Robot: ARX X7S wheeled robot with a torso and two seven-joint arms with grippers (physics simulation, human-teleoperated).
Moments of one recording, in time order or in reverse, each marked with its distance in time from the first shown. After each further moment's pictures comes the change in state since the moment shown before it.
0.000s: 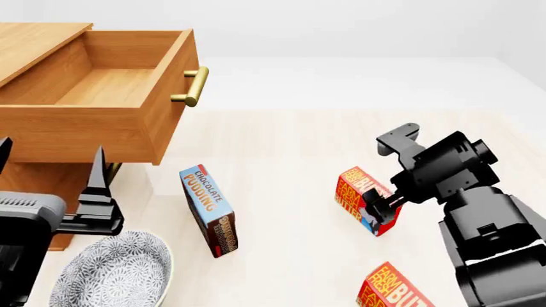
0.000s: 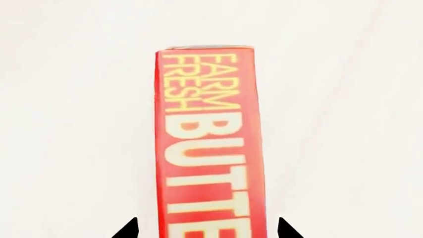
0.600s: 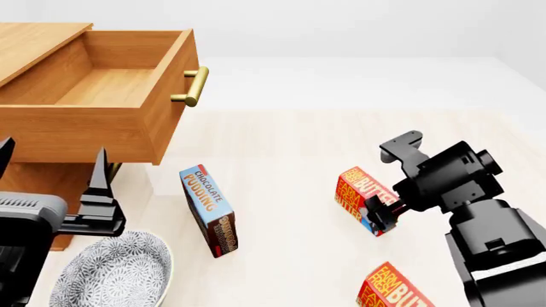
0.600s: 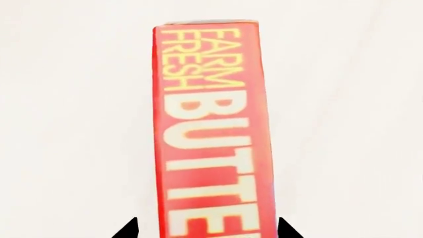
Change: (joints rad) left arm -0.003 -0.008 0.004 0.011 -0.023 -0.009 -0.018; right arm -0.068 0.046 0.021 -0.123 0.019 0.060 0.006
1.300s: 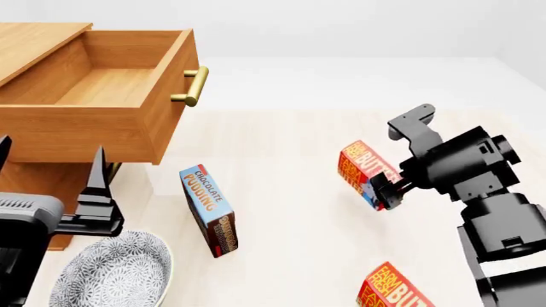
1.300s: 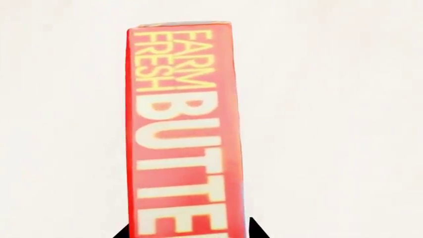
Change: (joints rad) left arm 0.008 -0.015 -0.008 0.004 -0.014 0.014 -0.008; right arm 0.015 0.040 0.054 -0.143 -0.003 0.015 0.102
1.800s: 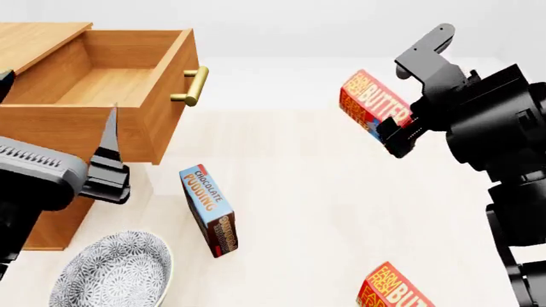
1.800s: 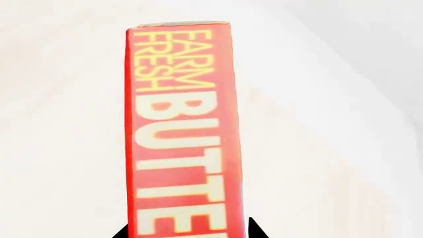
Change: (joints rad) left arm -0.376 -0.181 0.161 0.025 -0.082 -0.204 -0.011; right arm 0.094 0.078 -0.031 -0.394 -0.061 0.080 0.012
